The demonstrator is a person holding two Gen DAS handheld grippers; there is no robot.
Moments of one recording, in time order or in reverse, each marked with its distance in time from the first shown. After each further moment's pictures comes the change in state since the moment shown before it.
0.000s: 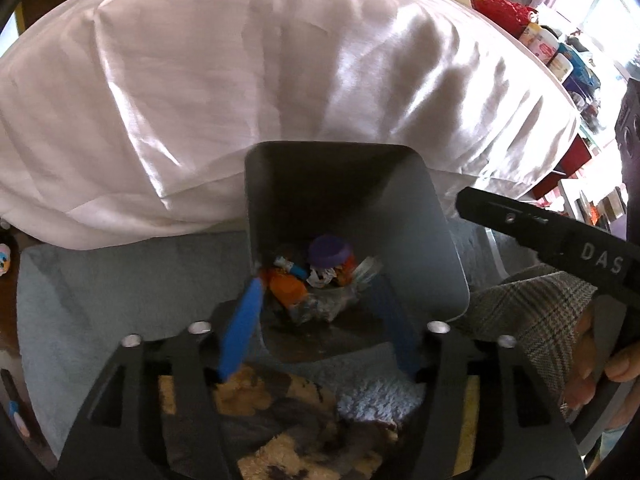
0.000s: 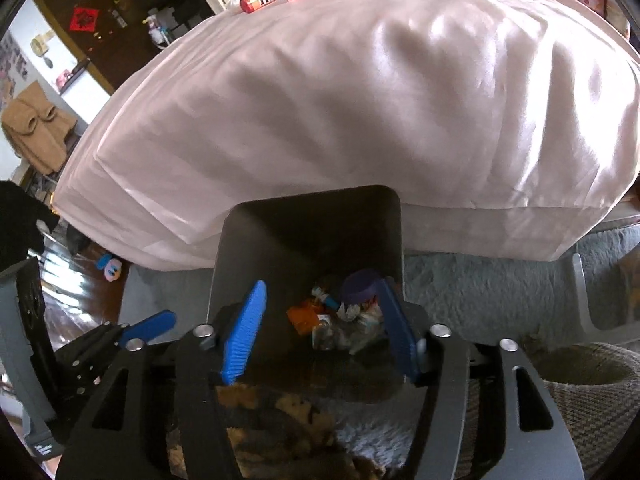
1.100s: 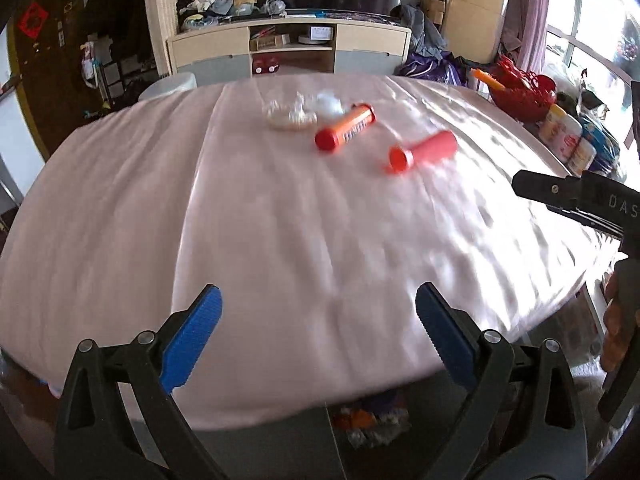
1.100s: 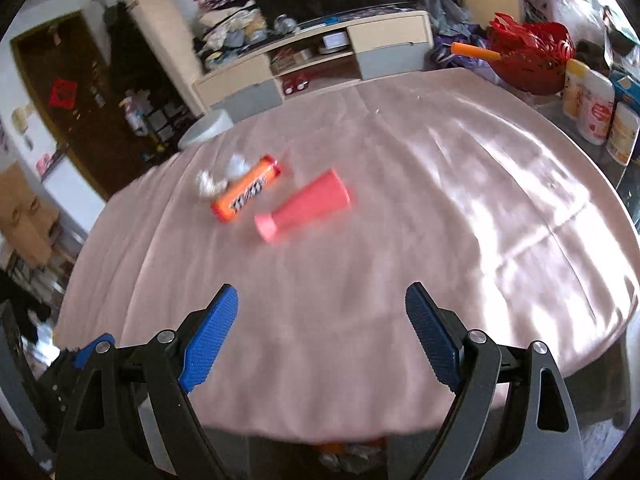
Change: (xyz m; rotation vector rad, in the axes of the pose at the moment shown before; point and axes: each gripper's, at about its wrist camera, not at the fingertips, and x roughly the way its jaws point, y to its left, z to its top) left arm -0.055 0.019 0.217 0.134 -0.250 0.117; right arm -0.033 0.006 0.209 0.114 -0.267 -0.069
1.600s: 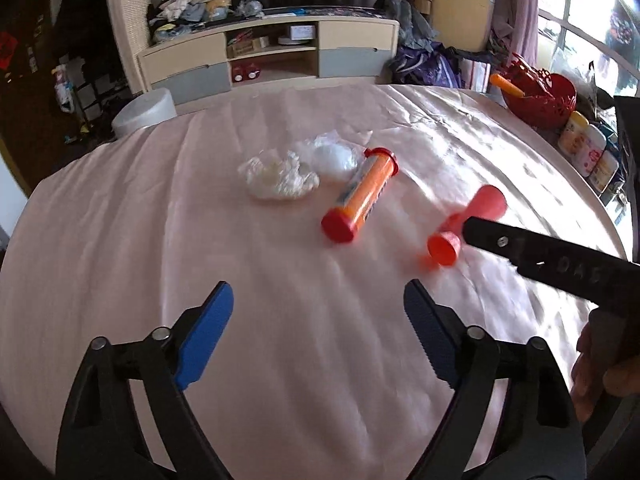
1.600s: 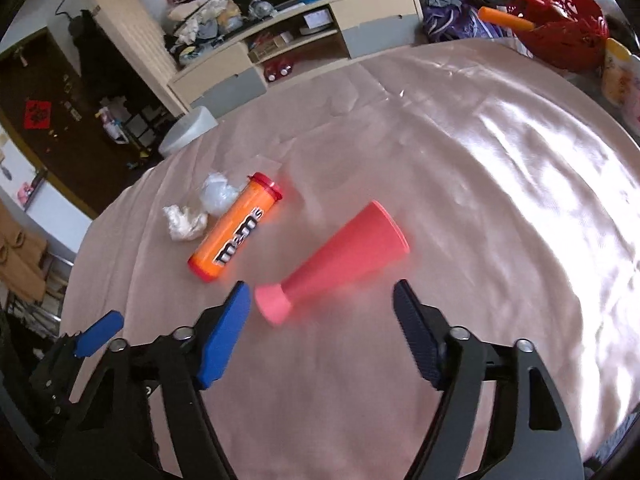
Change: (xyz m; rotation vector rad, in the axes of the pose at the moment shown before) left arm 0.078 0.007 0.087 0.091 0.021 -0.028; right arm 0.093 0.021 0.042 0.087 0.077 -0.023
